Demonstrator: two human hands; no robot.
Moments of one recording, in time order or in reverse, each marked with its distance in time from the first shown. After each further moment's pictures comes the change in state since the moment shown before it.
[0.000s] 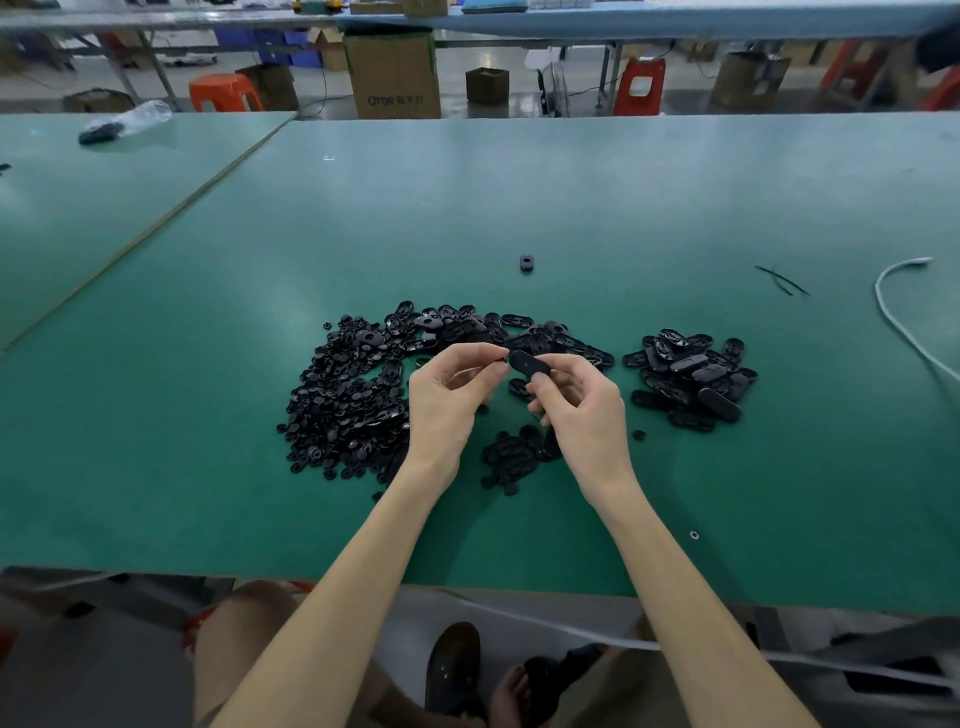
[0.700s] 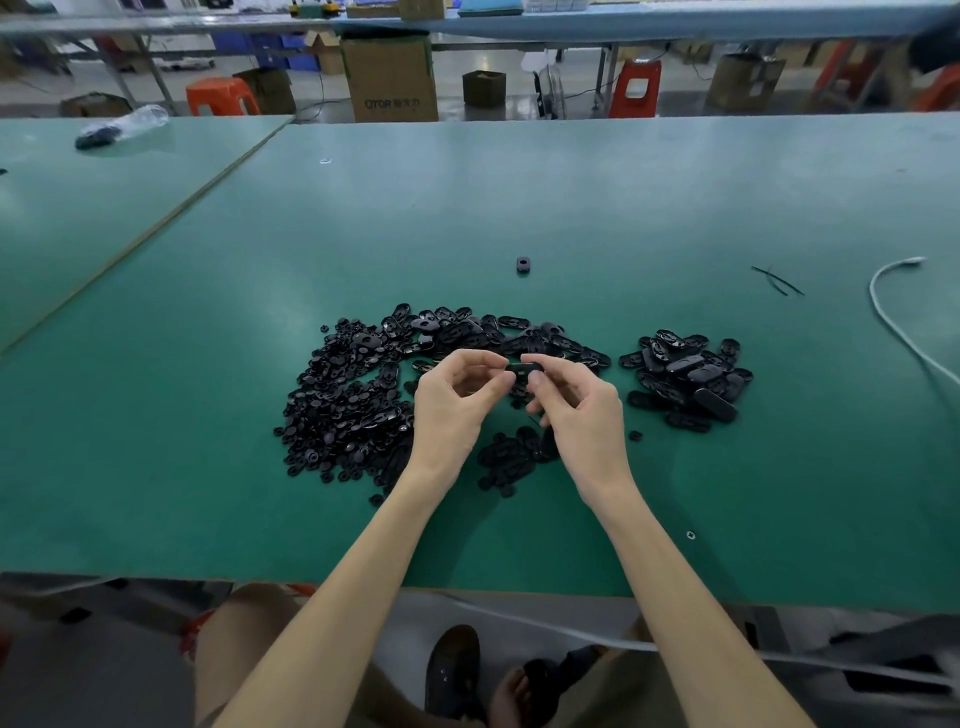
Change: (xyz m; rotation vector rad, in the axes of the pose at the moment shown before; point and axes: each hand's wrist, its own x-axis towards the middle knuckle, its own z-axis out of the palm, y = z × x) left_hand 0.000 -0.006 0.001 0.170 -0.043 0.016; right_hand 0.001 0.000 -0.002 -0.019 -0.006 -0.035
